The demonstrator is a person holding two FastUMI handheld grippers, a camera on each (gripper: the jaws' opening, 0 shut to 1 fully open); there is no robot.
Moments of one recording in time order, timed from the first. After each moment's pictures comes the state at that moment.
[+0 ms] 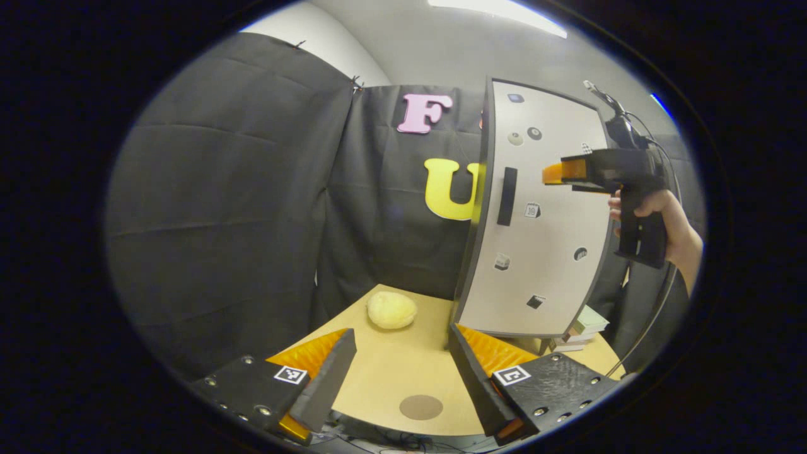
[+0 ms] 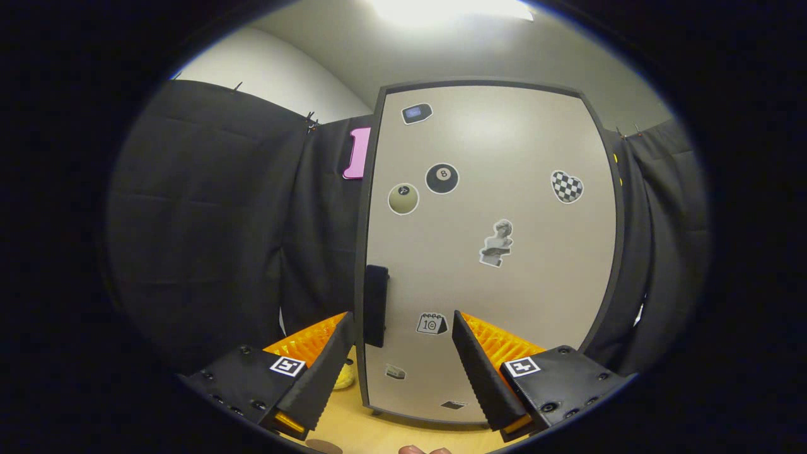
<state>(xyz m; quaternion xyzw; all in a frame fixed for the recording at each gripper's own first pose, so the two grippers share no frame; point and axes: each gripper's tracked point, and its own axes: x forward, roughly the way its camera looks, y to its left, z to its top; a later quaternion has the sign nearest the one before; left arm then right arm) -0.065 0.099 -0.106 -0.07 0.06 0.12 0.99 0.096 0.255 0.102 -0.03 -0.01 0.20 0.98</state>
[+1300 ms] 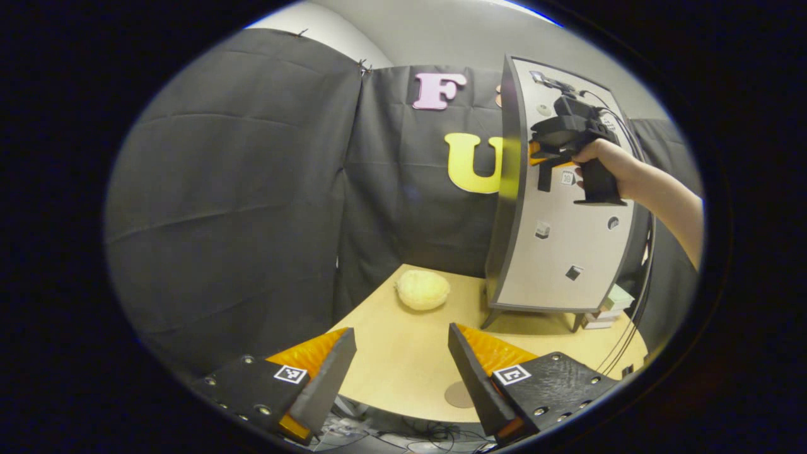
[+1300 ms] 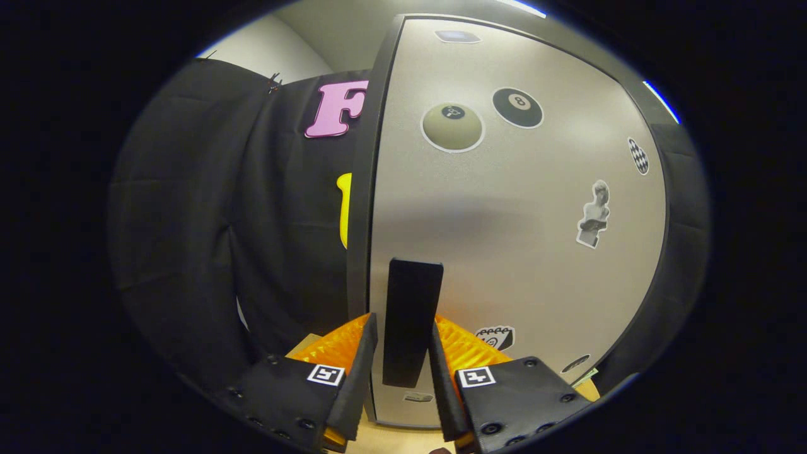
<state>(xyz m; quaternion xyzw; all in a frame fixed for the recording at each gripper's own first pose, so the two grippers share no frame) -0.064 0.169 -0.152 -0.04 0.11 0.15 0.98 0.200 0.332 0.061 -0.04 0.06 0.09 0.99</state>
